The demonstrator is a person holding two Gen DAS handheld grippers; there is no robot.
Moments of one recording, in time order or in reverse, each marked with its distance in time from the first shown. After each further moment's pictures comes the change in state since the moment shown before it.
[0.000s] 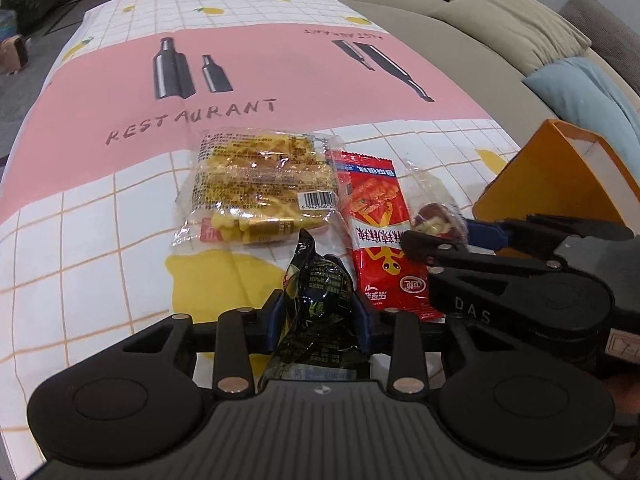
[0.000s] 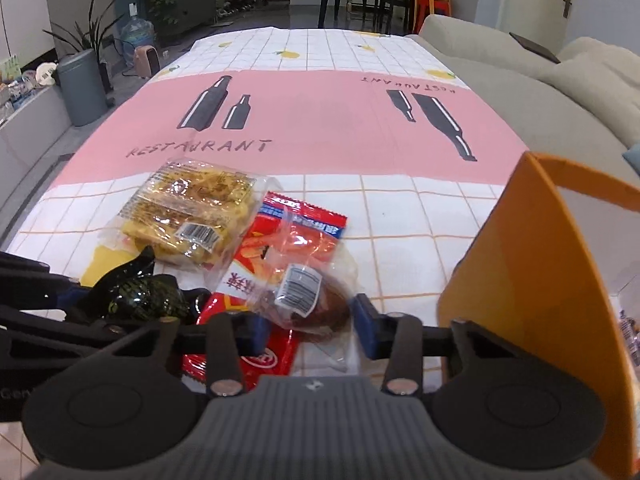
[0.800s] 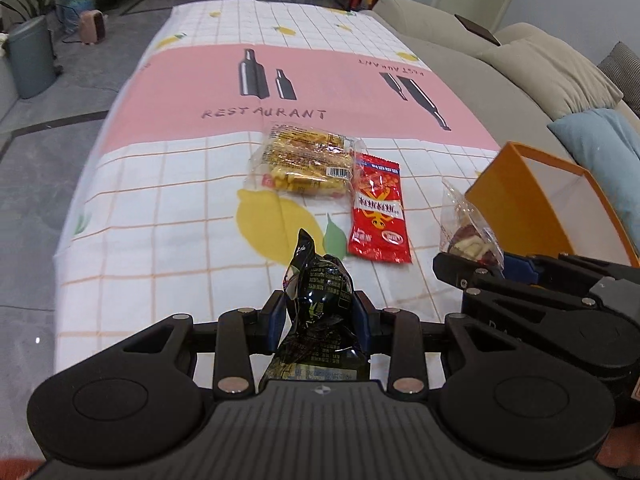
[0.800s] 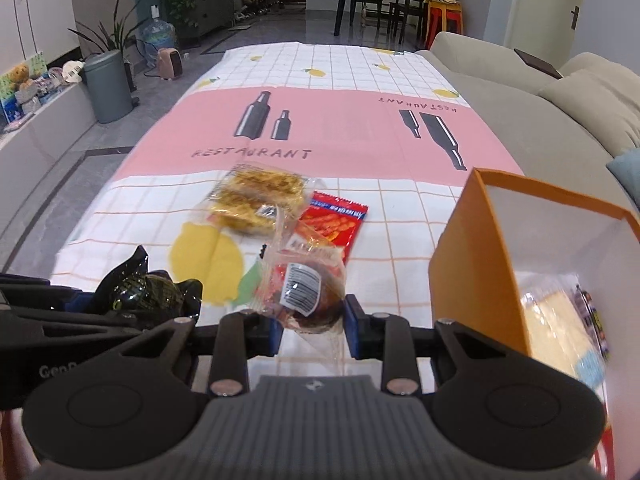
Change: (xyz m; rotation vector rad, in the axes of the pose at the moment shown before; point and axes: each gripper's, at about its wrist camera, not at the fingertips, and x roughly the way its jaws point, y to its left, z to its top) left arm -0.101 -0.033 -0.053 -0.176 -0.069 0.130; right arm -0.107 0.020 -0.023 -0.019 -0.014 0.048
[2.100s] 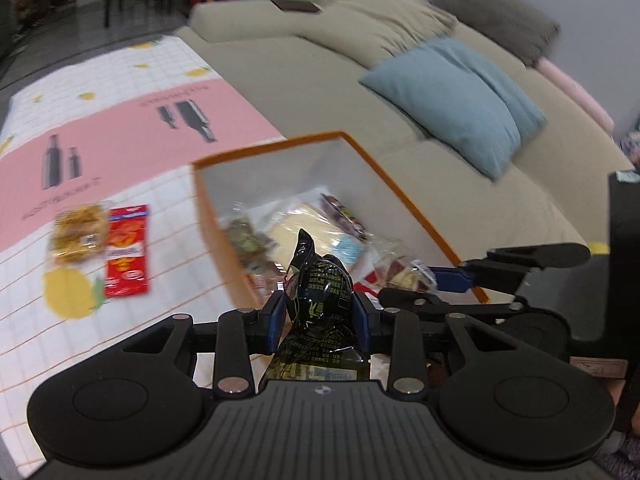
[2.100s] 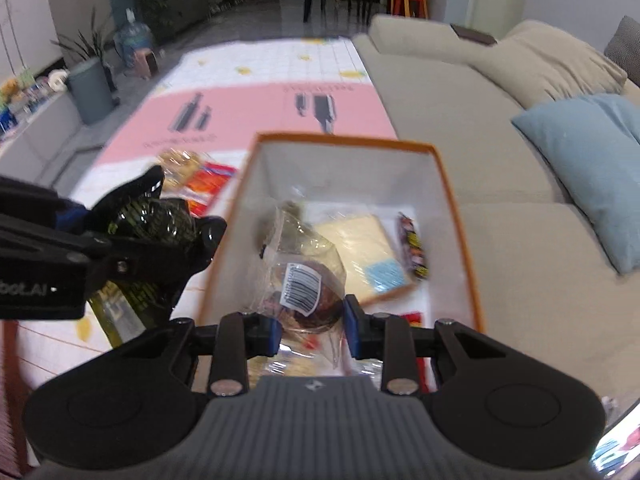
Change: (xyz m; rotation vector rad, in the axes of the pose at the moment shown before) left arm -0.054 -0.221 0.003 0.350 0.059 -0.258; right arm -0.142 -0.176 -0.046 0.046 0.084 -0.027
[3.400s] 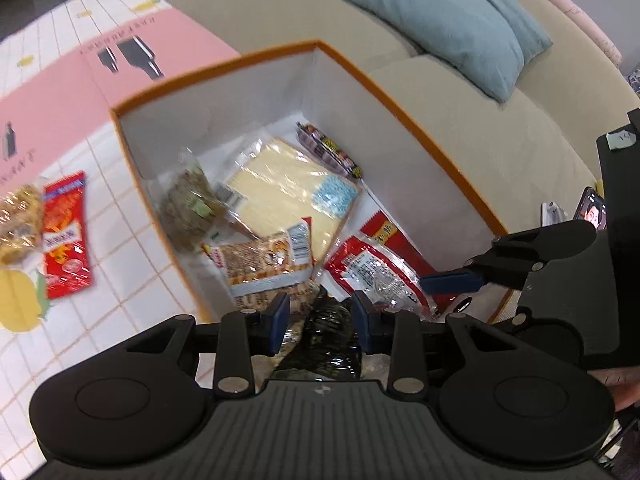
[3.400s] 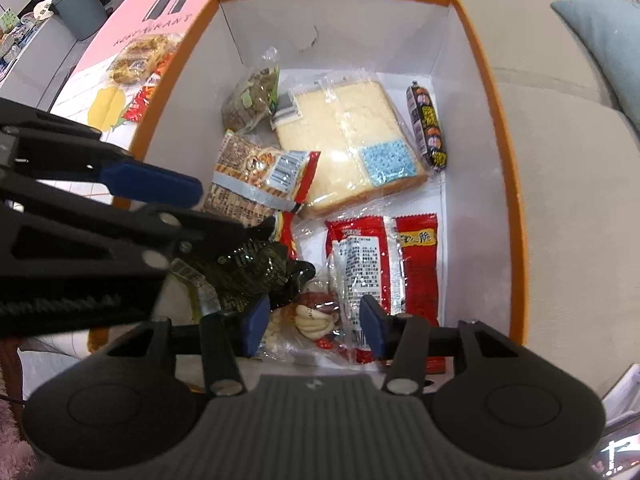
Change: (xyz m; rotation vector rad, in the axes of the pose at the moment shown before) left arm 0.077 -0.001 0.006 0.085 0.215 -0.026; right arm 0.080 -0.031 -0.008 0.016 0.358 0.084
